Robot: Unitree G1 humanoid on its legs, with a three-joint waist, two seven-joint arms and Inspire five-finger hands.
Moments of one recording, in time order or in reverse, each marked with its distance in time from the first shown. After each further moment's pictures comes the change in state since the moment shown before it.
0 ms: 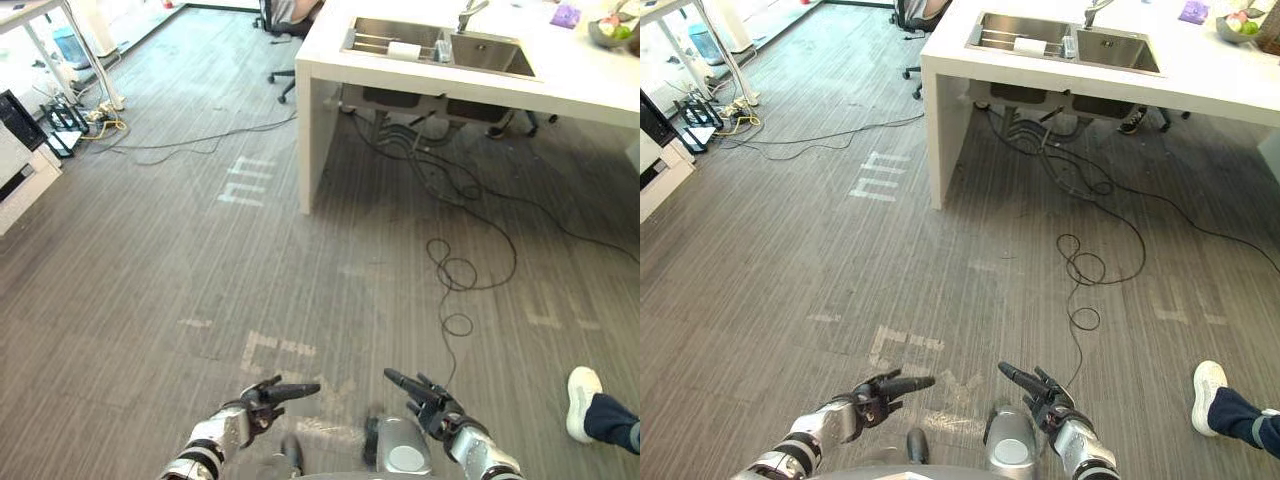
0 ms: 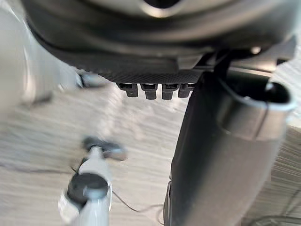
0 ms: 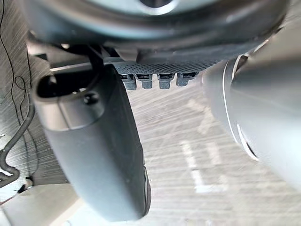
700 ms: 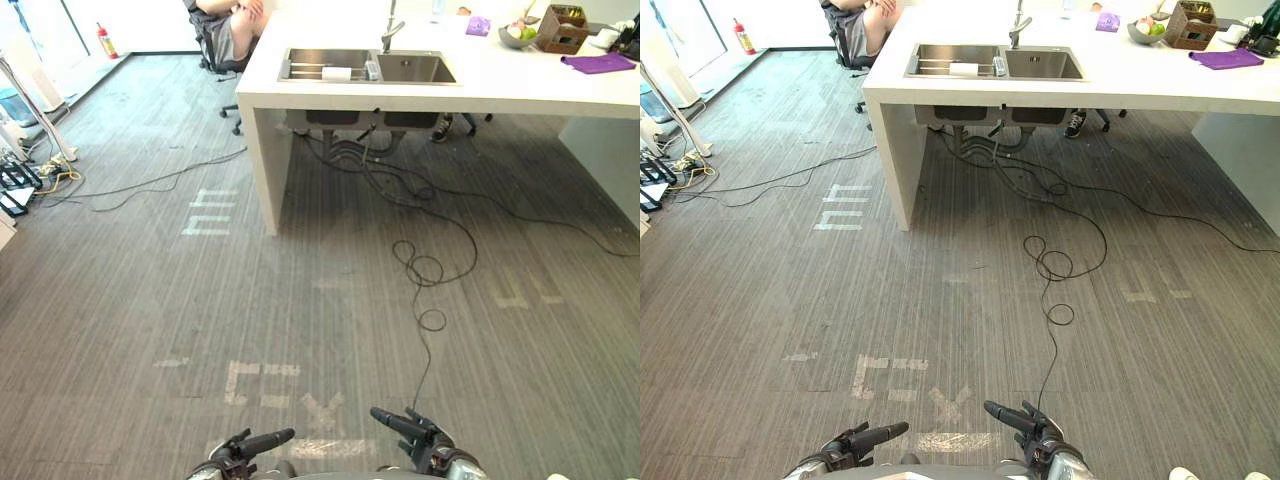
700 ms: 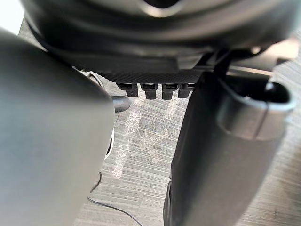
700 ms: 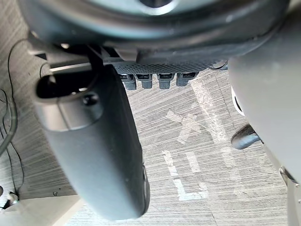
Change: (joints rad) left arm 0.218 0.014 0.139 0.127 0.072 -0.138 -0.035; right arm 0.107 0.071 0.000 0.080 -0.223 -0.039 0.039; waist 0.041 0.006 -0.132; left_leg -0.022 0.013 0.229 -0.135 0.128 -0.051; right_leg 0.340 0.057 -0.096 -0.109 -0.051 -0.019
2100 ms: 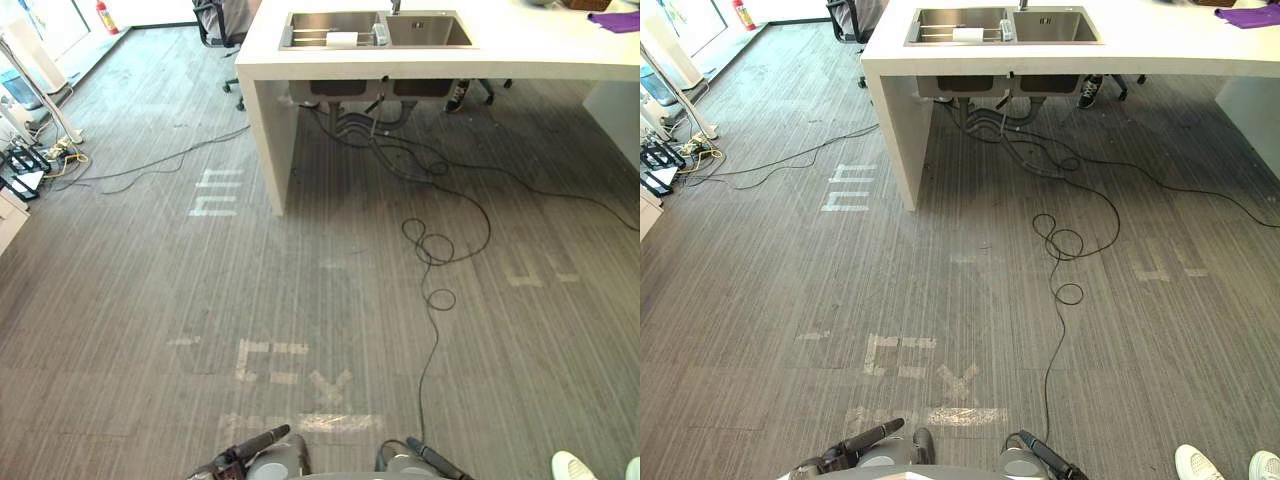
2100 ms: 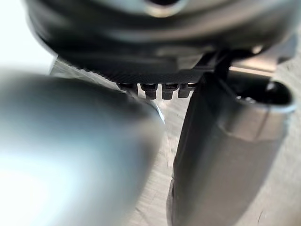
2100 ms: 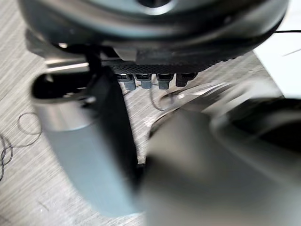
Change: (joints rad) left arm -0.076 0.021 -0.018 0.036 -0.054 0.076 -0.051; right arm 0.002 -0.082 -0.044 0.102 0.191 0.027 -0.067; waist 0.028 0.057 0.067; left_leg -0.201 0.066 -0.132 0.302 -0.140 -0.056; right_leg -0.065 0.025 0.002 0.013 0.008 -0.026
